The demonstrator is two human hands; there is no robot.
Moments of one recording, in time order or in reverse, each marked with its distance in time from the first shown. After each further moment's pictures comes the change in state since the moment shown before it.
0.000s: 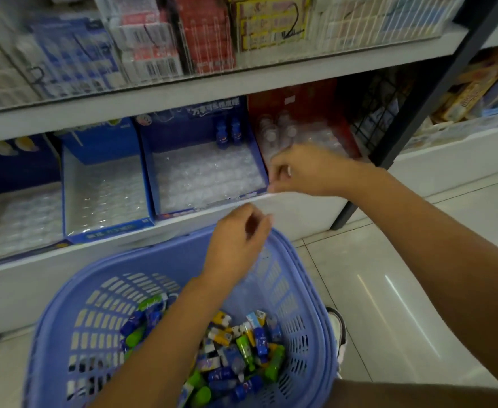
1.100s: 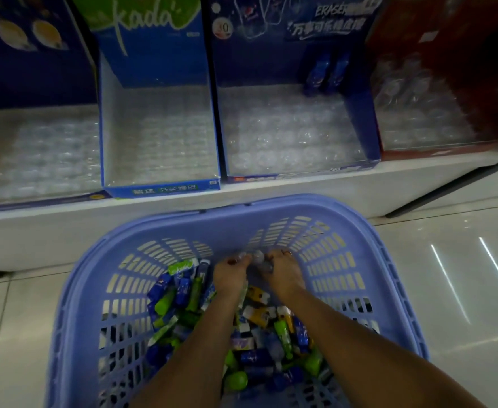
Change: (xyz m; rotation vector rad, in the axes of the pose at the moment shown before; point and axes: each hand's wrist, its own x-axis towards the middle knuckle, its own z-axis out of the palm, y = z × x) left_hand -0.062 -0.229 0.057 -0.372 0.215 -1.148; right_hand 0.009 -0.031 0.346 0.289 -0.185 0.580
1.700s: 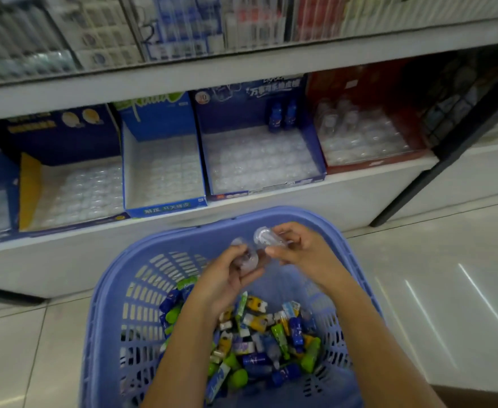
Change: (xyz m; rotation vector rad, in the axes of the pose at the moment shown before) left_hand -0.118 0.084 -0.064 -0.602 -0.624 0.044; right_hand -0.089 -0.034 -0.145 0.879 -0.037 -0.286
